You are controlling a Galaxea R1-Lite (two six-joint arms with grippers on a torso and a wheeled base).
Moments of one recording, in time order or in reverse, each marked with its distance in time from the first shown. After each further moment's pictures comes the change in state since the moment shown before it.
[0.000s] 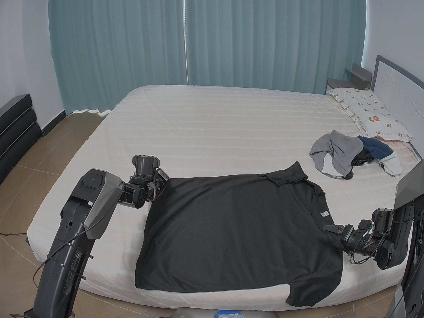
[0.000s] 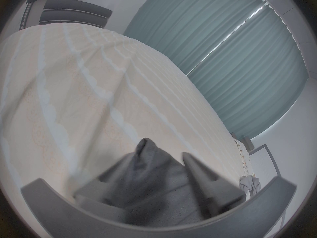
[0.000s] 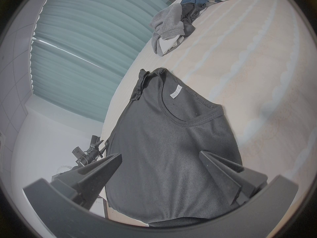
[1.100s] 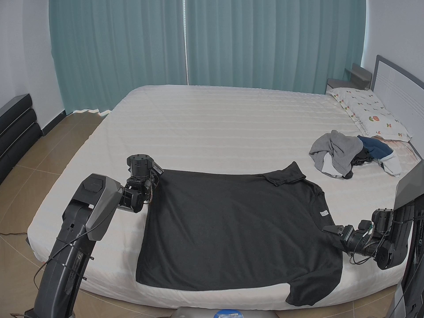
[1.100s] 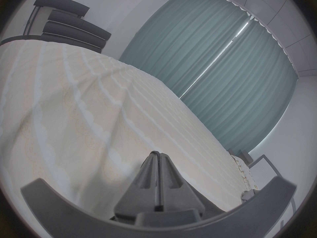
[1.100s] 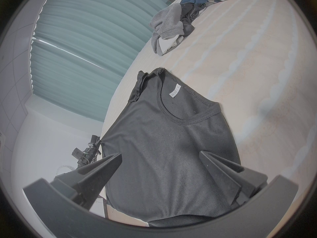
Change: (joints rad) left arm 0.029 0.049 -0.012 -0.250 0.120 0.066; right arm 0.001 0.000 0.003 0.000 0.000 -0.001
